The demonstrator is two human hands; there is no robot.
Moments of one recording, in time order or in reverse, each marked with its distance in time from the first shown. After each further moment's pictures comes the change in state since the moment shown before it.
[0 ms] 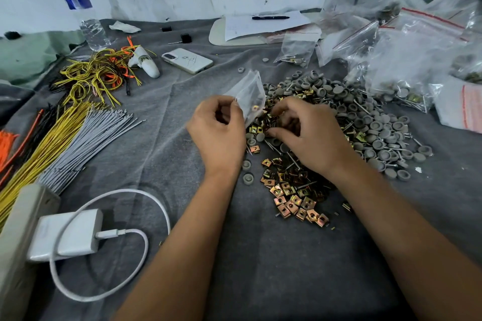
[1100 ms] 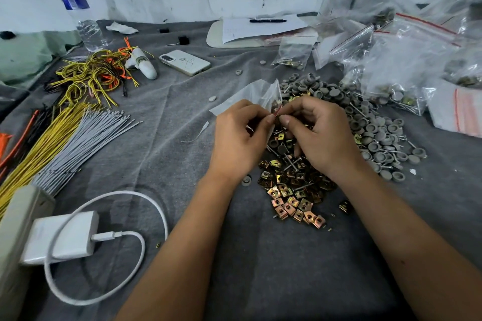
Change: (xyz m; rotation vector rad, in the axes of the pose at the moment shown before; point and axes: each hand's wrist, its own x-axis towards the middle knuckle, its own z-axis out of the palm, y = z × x) left_hand -0.005 0.006 0.001 0.056 -0.458 0.279; right_hand -0.007 0.007 -0.005 0.344 0.126 0.109
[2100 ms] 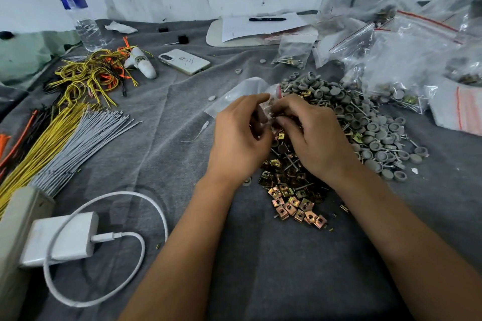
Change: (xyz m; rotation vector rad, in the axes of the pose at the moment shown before) left_hand 0.000 -0.002 0.000 0.103 0.026 0.175; right_hand 0.001 -0.004 0.004 -0.341 -0.058 -0.327
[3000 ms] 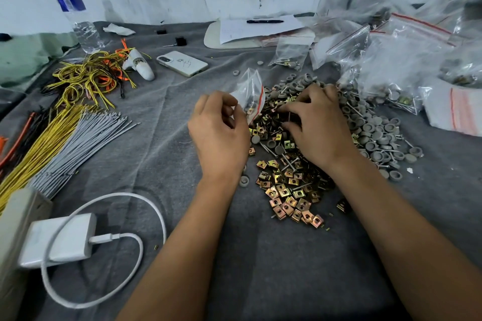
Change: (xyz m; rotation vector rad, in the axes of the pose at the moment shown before) left_hand 0.002 0.007 -0.007 0.137 0.357 -0.280; right_hand 0.012 0.018 -0.002 -0.461 -0.090 0.230
